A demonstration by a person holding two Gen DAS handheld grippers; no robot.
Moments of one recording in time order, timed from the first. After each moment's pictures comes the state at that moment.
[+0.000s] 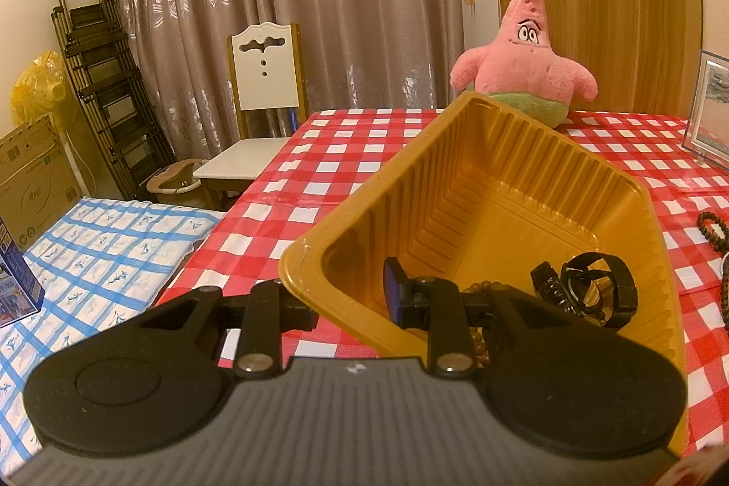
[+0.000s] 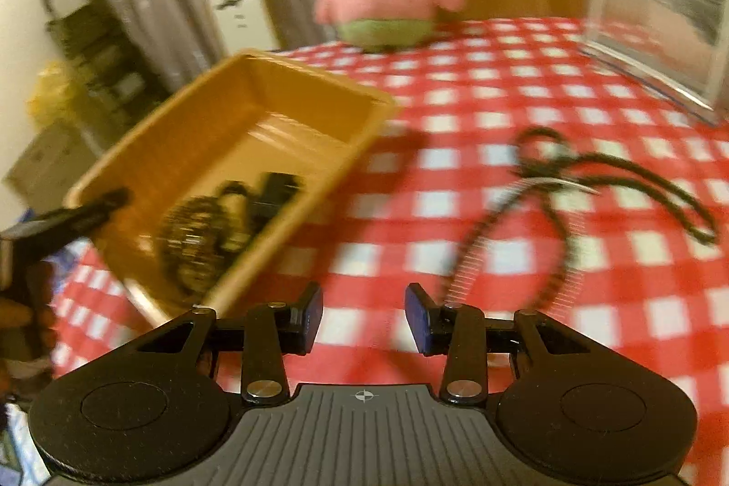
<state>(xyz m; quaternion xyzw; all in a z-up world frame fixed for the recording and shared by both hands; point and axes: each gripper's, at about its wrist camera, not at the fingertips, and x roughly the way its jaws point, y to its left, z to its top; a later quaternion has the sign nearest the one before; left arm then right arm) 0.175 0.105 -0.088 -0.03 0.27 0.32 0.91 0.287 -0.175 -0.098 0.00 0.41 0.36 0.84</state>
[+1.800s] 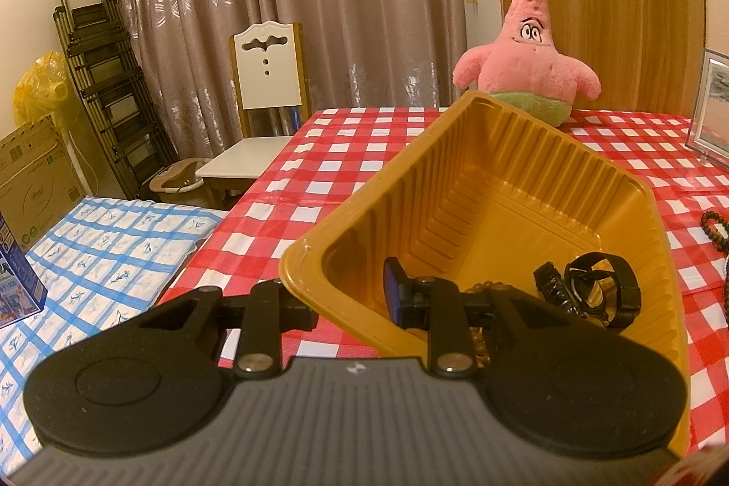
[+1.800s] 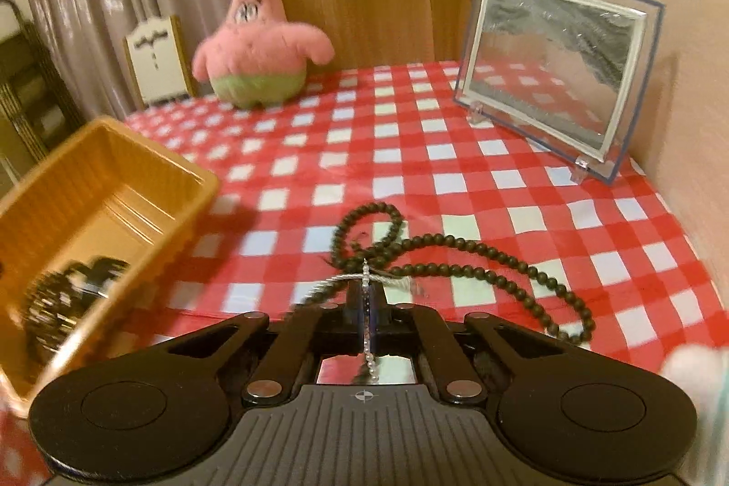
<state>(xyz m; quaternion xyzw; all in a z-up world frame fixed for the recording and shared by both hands) 0.173 0.105 -0.090 -0.03 0.27 0.32 0.91 0.363 -0.226 -0.096 0.00 0.36 0.29 0.89</state>
